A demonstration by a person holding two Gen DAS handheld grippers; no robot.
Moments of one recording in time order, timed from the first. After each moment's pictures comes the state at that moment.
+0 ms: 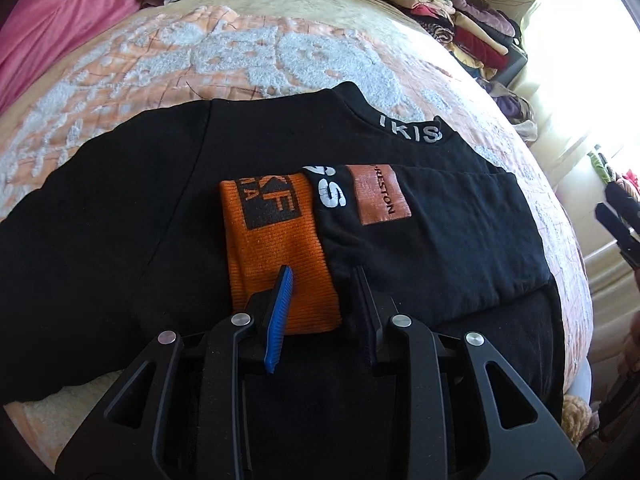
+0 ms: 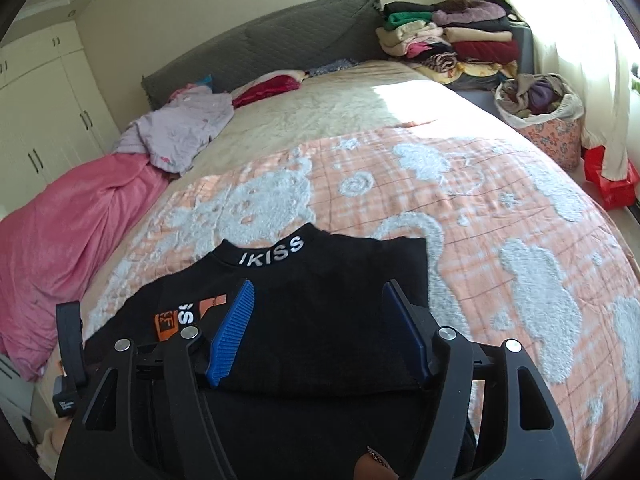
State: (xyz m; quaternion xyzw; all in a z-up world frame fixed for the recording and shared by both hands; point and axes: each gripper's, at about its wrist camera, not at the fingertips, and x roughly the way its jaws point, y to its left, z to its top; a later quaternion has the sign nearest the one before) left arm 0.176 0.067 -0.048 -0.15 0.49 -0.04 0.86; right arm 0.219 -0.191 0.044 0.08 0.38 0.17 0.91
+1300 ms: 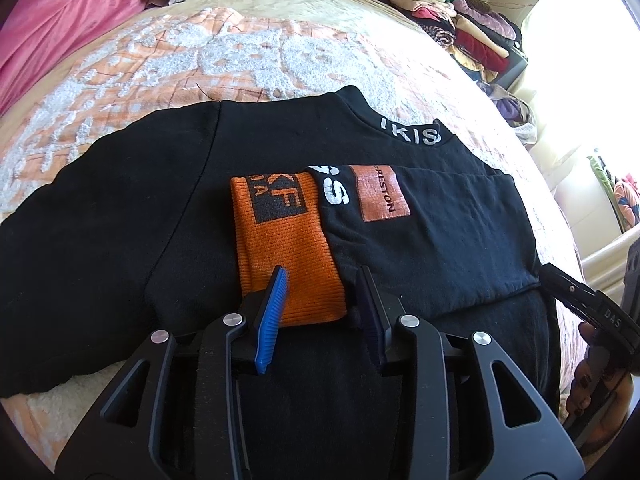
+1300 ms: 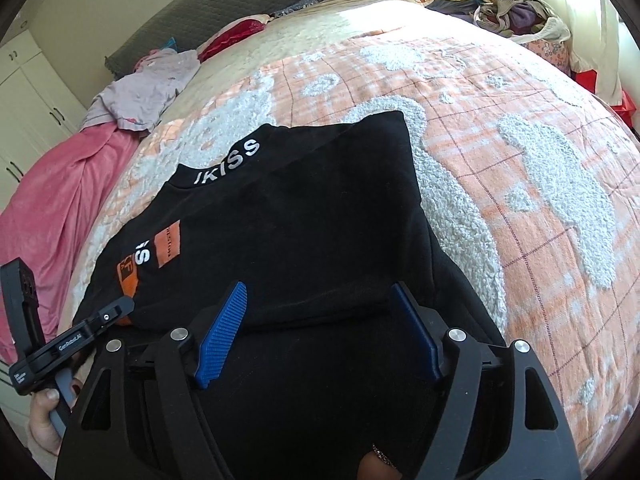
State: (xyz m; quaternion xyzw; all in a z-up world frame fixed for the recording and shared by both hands) left arm 0.167 0.069 -0.041 -0.15 0.48 -0.04 0.86; right arm 0.202 -0.212 -0.026 0.13 0.47 0.14 0.86
